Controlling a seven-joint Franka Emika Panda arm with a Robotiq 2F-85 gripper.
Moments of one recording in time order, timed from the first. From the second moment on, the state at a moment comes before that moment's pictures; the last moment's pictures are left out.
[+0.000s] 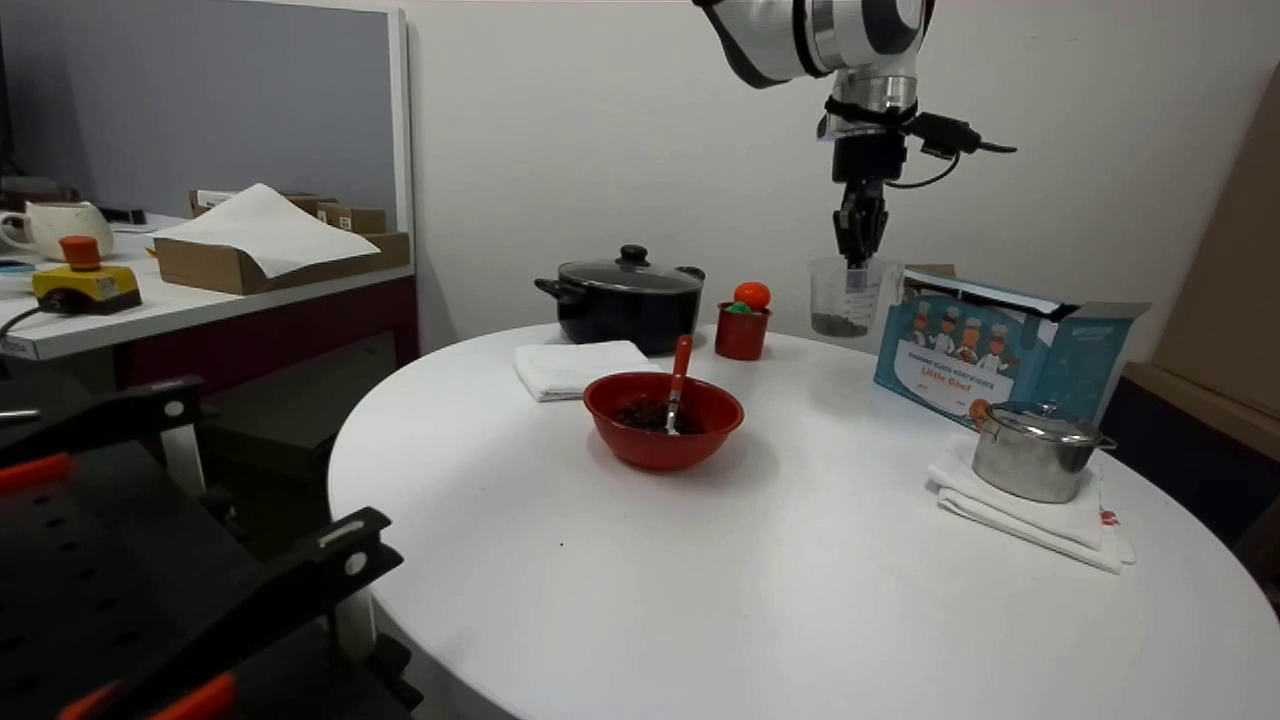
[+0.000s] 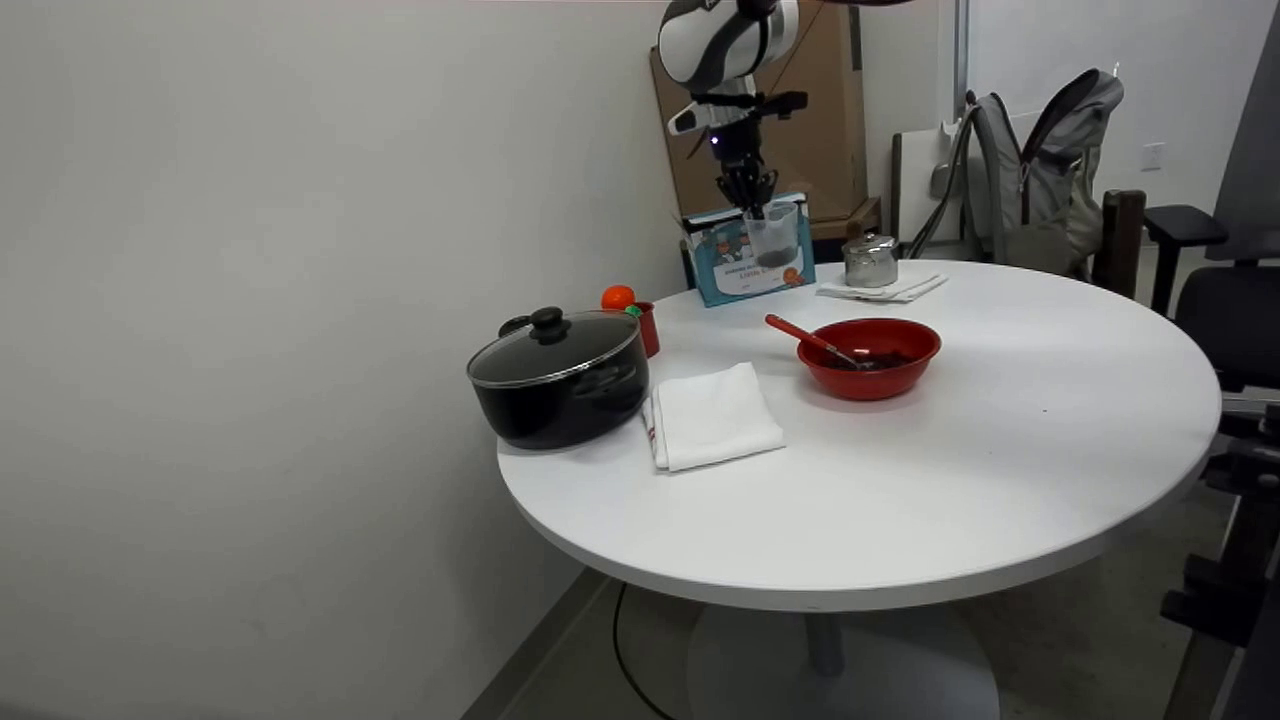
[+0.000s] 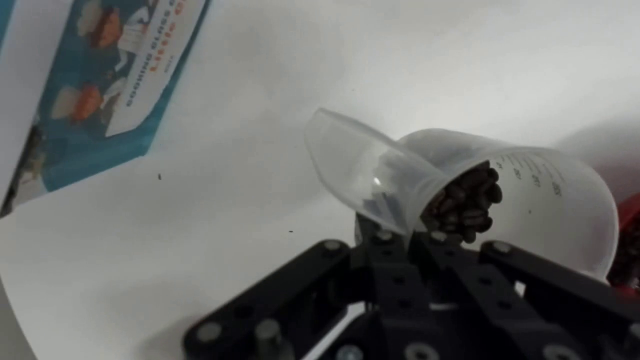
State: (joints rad) arm -0.16 1.26 -0.01 -0.57 -0.17 1.87 -1.58
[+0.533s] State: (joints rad) arm -0.17 1.32 0.00 -0.56 -0.17 1.91 -1.54
